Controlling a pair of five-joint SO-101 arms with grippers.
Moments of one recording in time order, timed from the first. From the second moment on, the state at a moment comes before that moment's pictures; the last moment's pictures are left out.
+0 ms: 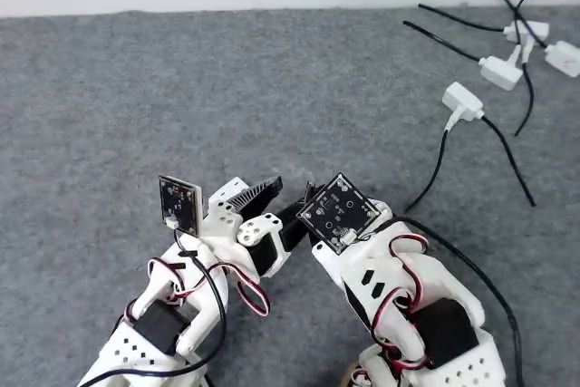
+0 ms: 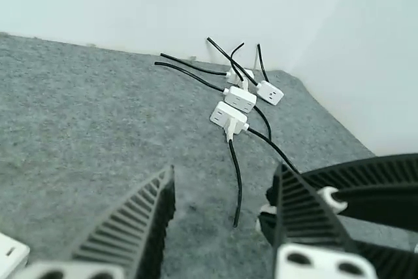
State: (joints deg) left arm 32.0 -77.6 82.3 23.3 31.1; right arm -30.2 -75.7 52.6 64.8 22.9
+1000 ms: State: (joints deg) left arm 30.7 -77.5 92.1 14.4 31.6; right arm -38.2 -60.0 34.6 68.2 22.0
